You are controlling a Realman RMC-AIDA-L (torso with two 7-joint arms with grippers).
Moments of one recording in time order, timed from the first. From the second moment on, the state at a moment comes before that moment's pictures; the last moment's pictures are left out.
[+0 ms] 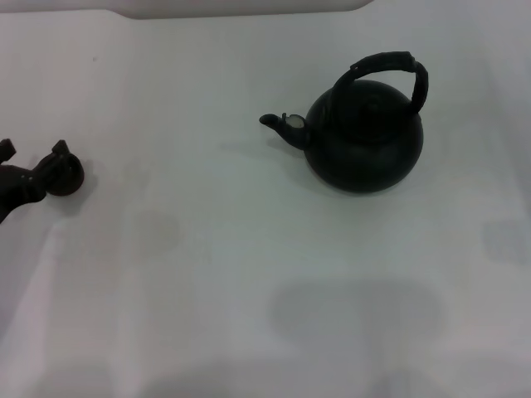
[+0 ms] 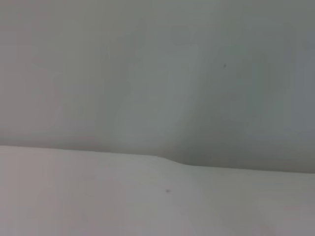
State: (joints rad) left arm 0.18 -2.07 -1.50 -1.02 0.70 -0.55 2.16; right arm 0.22 2.01 2.45 0.19 -0.90 1.21 -2.63
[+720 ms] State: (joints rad) left arm 0.11 -2.07 -1.50 -0.92 0.75 -0.55 2.07; right arm 0.23 2.01 2.44 0.19 -0.90 1.24 -2.63
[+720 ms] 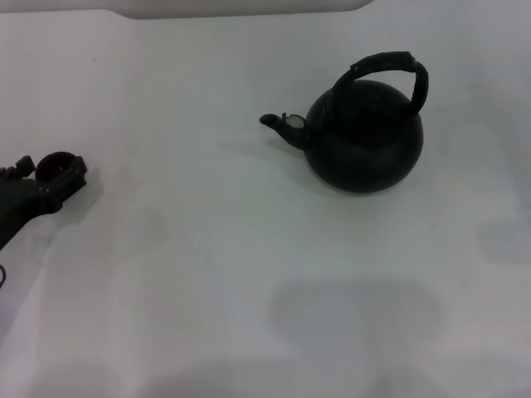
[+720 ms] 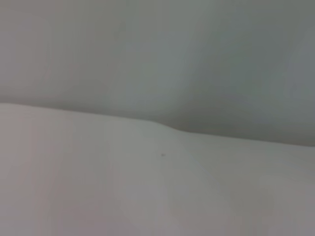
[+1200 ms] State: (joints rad) left arm 0.10 -2.07 -1.52 -0.91 0.78 -0.55 2.05; right arm 0.22 2.01 2.44 0.18 -0.90 1.26 -2.63
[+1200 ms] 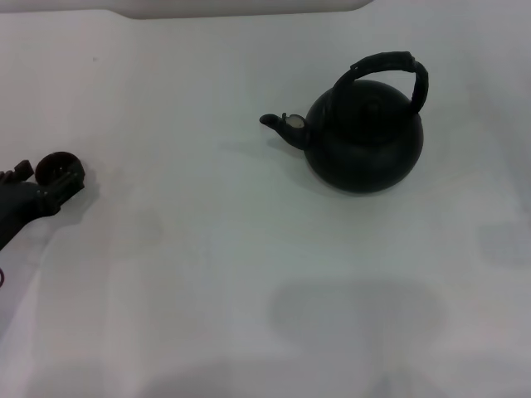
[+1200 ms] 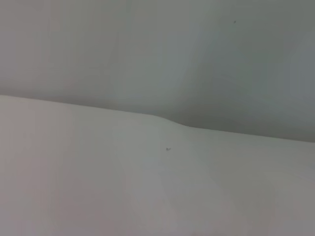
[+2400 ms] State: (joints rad) left arm 0.05 -2.07 -1.52 -0.86 0.81 -0.54 2.03; right arm 0.22 2.02 2.44 0.18 -0.90 1.27 -2.63
